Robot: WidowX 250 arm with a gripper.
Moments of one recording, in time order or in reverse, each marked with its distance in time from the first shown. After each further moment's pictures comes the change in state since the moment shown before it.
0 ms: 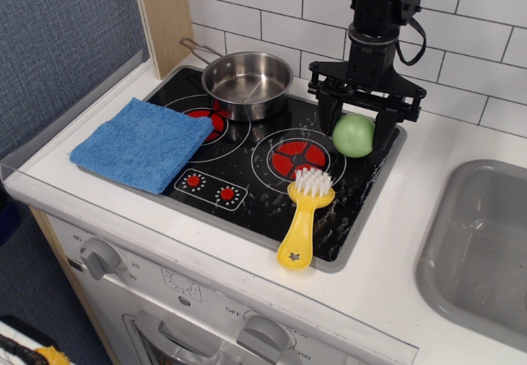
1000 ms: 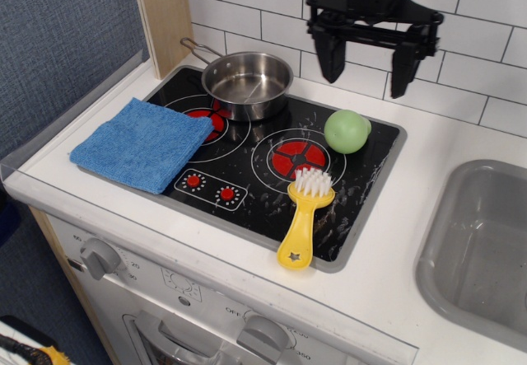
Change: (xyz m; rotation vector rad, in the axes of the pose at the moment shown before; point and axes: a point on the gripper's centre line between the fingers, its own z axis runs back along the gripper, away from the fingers) arm -0.019 0.000 0.080 -0.093 -0.064 -0.057
